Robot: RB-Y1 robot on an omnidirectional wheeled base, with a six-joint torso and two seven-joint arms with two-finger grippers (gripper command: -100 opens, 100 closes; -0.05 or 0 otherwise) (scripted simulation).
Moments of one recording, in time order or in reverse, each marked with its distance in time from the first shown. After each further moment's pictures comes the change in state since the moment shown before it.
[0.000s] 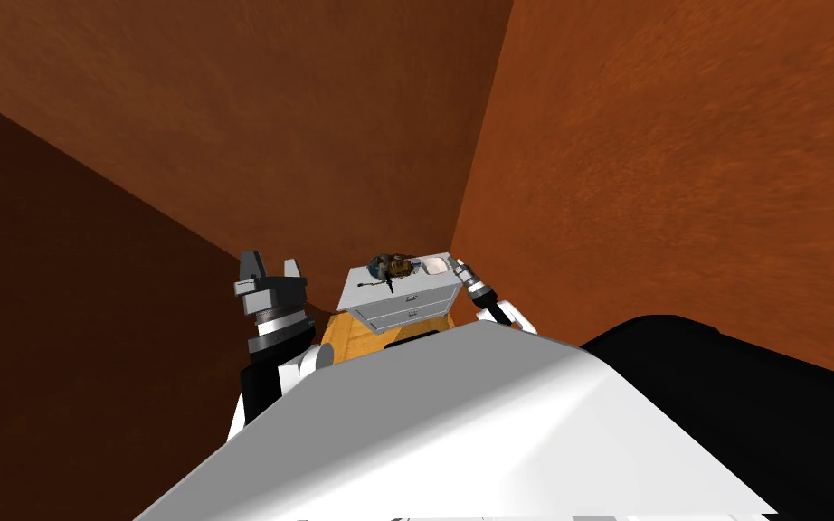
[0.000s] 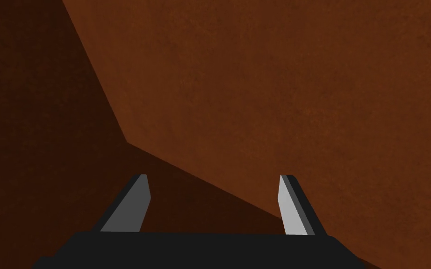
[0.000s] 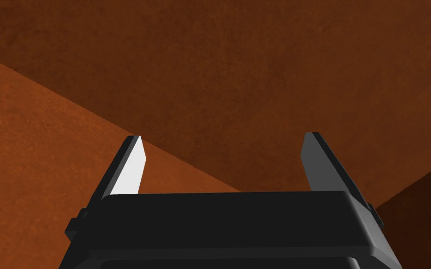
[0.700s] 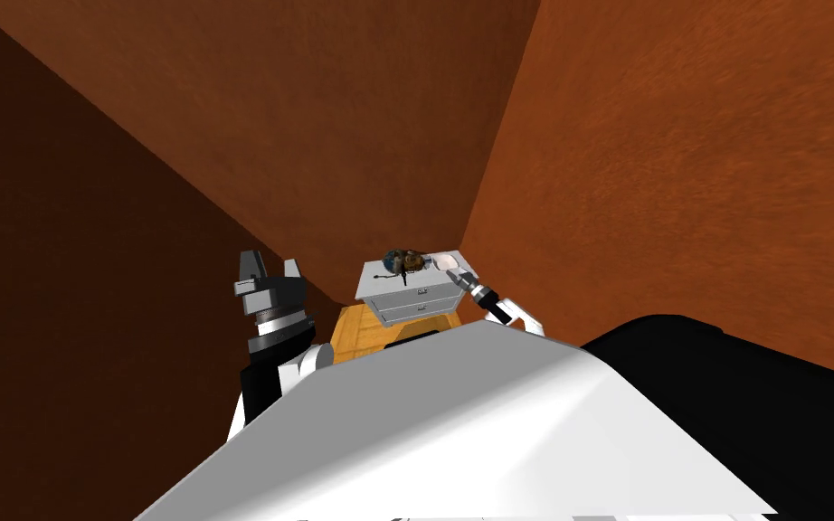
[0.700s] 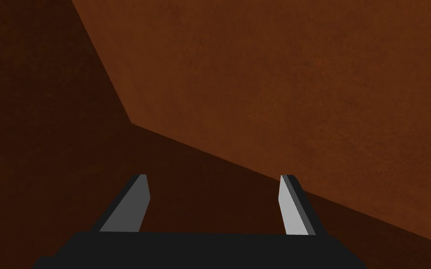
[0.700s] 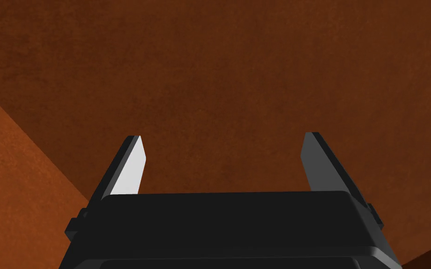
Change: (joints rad) left arm 0.000 0.000 0.000 0.000 0.000 0.000 0.000; right arm -0.035 -0.189 0.031 0.171 0.164 0.050 0.109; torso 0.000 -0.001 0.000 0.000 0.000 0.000
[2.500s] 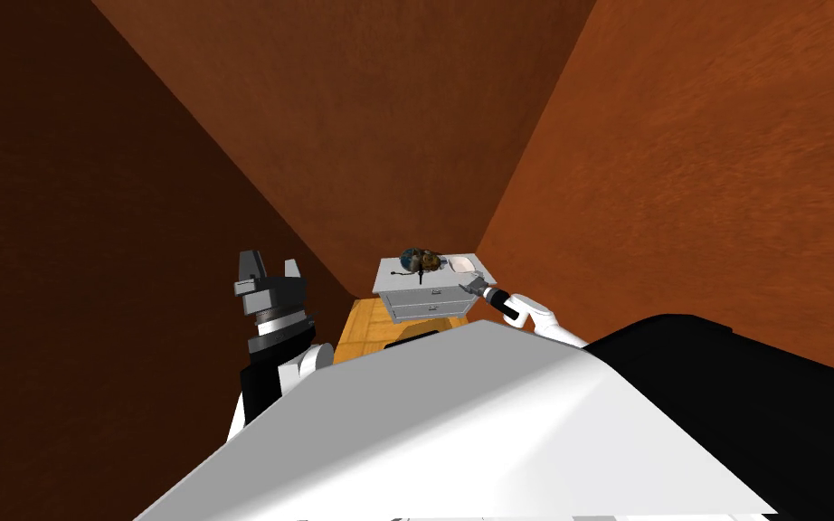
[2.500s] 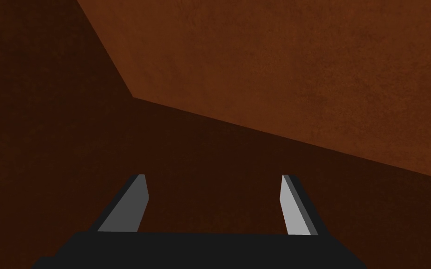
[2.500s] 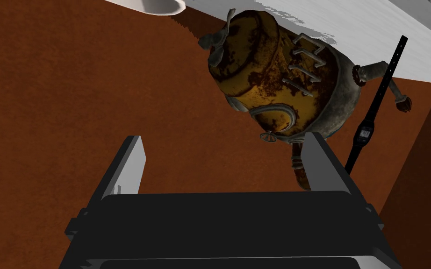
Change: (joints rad) left arm 0.000 0.000 0.000 0.000 0.000 0.000 0.000; right arm -0.077 -0.250 0.063 0.295 0.210 0.066 0.179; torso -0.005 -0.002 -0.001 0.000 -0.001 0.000
